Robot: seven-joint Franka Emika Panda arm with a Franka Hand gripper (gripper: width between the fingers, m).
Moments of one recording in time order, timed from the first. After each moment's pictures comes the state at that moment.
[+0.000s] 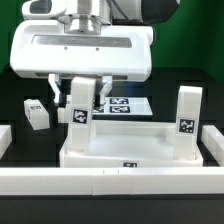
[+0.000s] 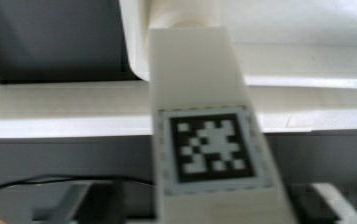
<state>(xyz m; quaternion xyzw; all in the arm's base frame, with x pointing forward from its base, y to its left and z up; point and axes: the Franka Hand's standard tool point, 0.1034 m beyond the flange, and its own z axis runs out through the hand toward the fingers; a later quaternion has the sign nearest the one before) 0.602 -0.081 0.097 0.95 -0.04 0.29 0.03</state>
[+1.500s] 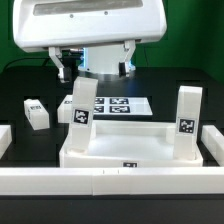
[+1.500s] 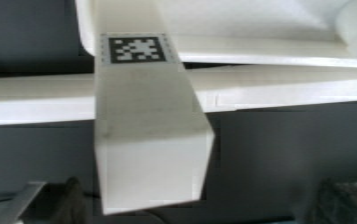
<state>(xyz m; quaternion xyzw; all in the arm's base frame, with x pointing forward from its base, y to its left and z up) 0.611 -0.059 0.142 0.98 -0.02 0.18 -0.05</state>
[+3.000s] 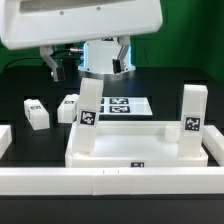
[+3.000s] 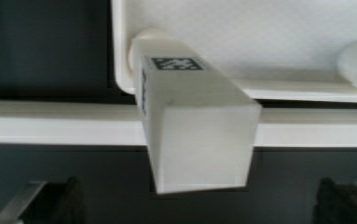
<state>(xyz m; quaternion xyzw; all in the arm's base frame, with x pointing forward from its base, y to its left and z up) 0.625 -0.066 0.143 1.00 0.03 0.06 -0.03</state>
